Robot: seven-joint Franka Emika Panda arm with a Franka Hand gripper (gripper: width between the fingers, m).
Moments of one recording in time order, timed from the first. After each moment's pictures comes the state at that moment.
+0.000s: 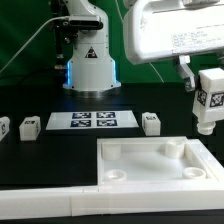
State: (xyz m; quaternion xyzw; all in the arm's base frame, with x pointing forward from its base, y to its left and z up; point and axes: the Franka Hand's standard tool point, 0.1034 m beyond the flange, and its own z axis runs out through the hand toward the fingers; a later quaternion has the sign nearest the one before) arm 0.621 0.129 0.151 -0.98 -0.10 -0.17 0.06
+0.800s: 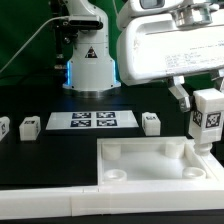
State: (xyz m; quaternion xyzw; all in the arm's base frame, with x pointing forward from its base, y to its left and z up) arm 0.630 0.117 0.120 -0.97 -0.10 -0.21 0.05
